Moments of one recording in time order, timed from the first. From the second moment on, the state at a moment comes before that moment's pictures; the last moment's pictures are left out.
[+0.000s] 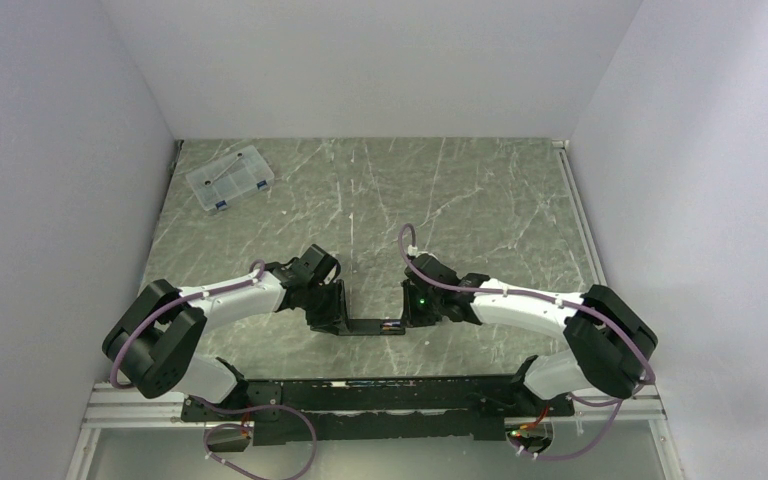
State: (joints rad) left arm -0.69 1.43 0.68 -0.40 0.25 -0.77; right arm 0.87 1.39 0.67 -0.28 -0.05 0.73
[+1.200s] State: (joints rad) left arm -0.69 1.40 0.66 -0.43 0.24 -0.75; right arm 0.94 1.62 0.94 -0.52 0.01 0.64
